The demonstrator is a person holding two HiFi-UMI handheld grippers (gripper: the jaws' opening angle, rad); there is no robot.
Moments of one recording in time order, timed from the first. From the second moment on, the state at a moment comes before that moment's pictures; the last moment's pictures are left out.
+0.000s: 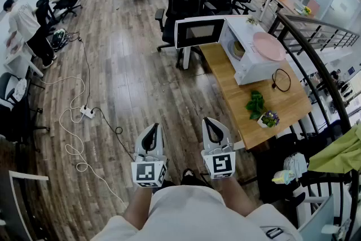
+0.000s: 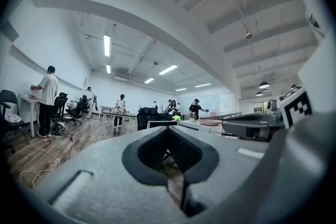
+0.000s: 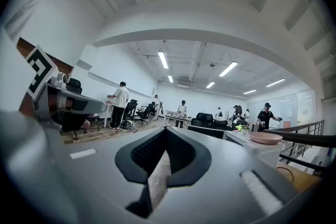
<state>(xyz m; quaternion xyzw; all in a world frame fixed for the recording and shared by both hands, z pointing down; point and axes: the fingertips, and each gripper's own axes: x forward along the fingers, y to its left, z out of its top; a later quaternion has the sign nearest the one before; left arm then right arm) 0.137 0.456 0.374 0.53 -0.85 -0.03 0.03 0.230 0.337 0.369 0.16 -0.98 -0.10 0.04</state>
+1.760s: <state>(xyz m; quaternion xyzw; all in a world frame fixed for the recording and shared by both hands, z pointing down) 0.135 0.319 0.421 0.53 -0.85 0.00 0.07 0.195 0.215 0.426 0.12 -0.99 -0.06 0.06</state>
